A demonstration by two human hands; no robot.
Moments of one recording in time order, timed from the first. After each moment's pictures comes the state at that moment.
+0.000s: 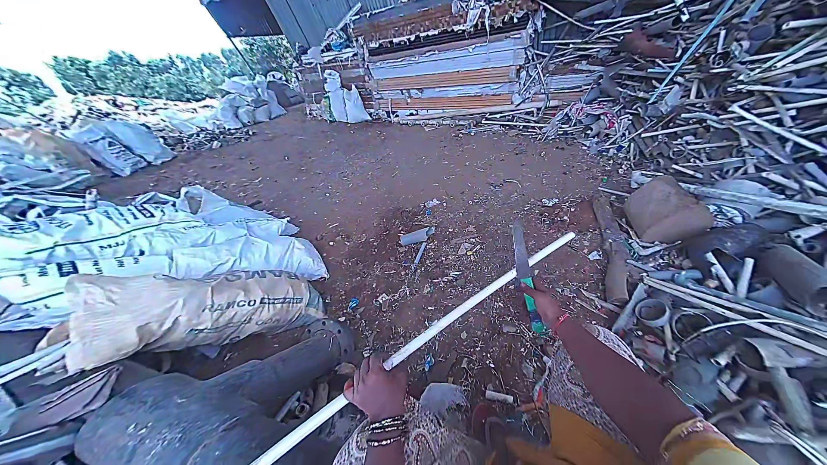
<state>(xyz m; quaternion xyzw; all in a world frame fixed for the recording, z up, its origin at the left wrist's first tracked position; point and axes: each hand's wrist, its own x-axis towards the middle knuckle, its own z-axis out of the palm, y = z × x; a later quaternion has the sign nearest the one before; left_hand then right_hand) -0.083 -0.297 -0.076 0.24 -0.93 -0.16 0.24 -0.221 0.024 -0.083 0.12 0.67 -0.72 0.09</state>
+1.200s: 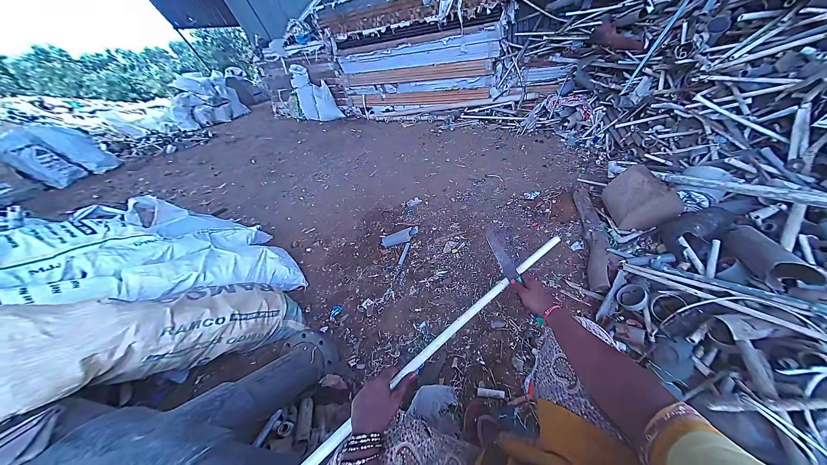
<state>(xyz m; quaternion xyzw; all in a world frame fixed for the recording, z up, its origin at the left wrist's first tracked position) -0.096 -0.309 -0.064 0.11 -0.97 -0.12 -0.18 -0.240 0.053 -0.093 0.07 0.88 -0.47 0.10</state>
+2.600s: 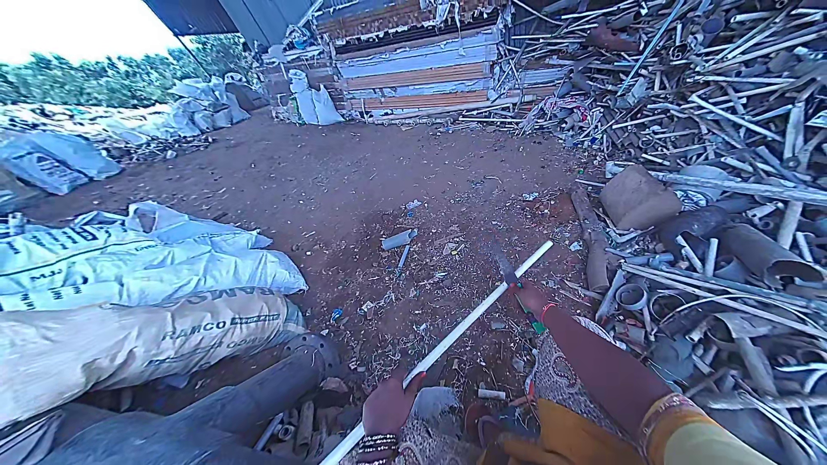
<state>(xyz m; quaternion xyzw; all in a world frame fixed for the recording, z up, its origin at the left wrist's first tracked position) -0.094 -0.280 -0.057 0.14 -0.96 -0.08 -0.24 -0.240 0.045 -0.094 0.19 0.82 -0.51 0.18</state>
